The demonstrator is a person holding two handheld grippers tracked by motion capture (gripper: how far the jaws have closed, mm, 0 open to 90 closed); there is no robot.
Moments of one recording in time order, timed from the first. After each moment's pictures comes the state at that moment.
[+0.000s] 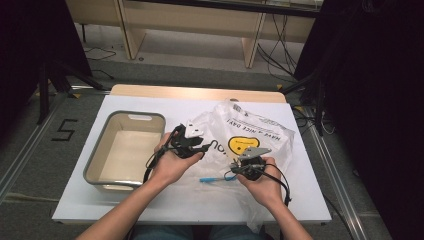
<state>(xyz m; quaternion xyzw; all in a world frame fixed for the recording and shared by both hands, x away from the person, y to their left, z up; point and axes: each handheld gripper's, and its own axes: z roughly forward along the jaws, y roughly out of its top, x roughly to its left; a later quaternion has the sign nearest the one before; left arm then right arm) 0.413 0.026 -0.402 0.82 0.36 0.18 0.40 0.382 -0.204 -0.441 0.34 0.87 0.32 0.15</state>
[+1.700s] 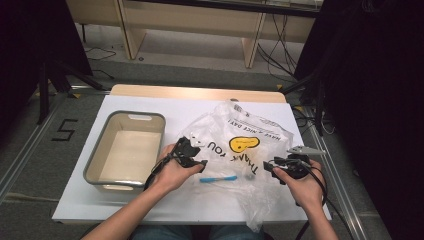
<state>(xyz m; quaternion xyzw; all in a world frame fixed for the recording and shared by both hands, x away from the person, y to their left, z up) 0.409 0.025 -0.442 0.84 0.38 0.15 0.35 0.374 -0.313 -0.423 0.49 0.77 0.38 0.17</state>
